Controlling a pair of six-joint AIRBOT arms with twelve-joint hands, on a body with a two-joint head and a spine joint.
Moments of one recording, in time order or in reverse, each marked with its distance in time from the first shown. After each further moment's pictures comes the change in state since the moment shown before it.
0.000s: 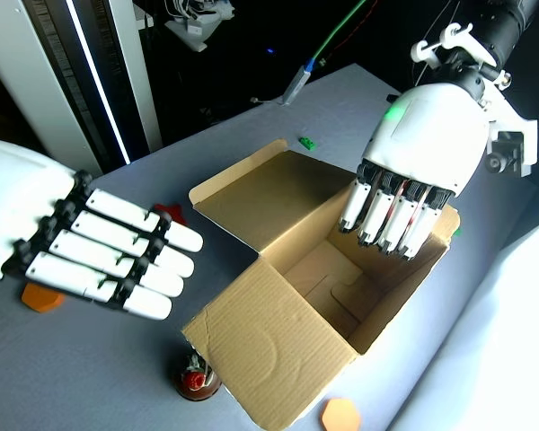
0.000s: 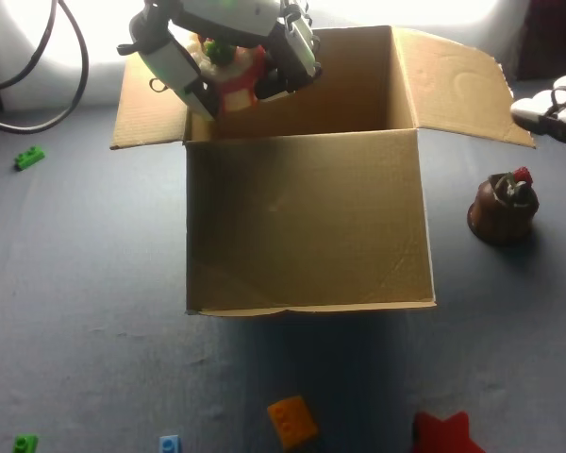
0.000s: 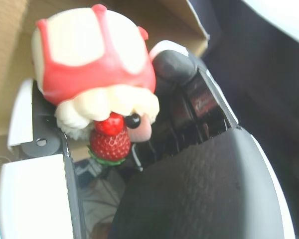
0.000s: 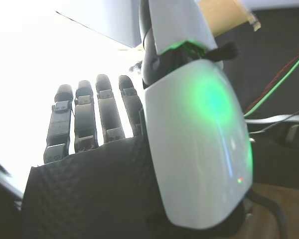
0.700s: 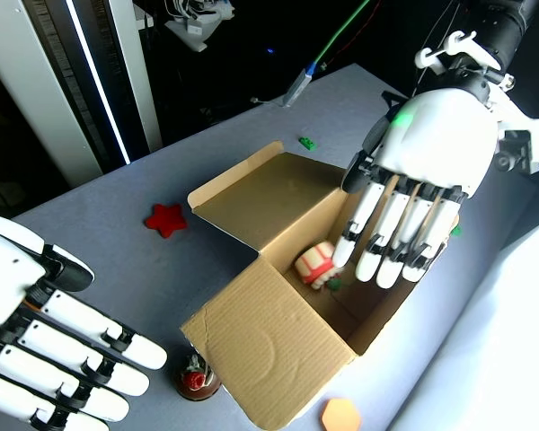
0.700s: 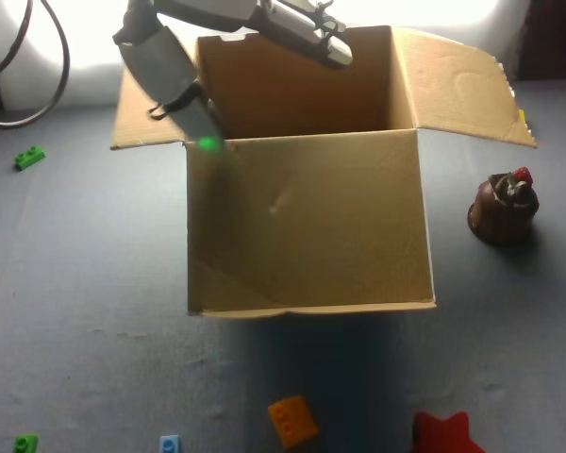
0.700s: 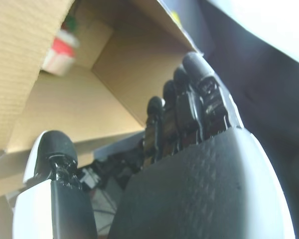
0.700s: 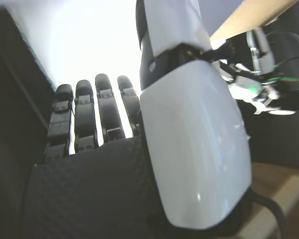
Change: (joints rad) left arm -0.011 0.037 -0.010 0.007 0.016 0.011; right arm 0.019 -0.074 0.153 0.447 -0.164 0.005
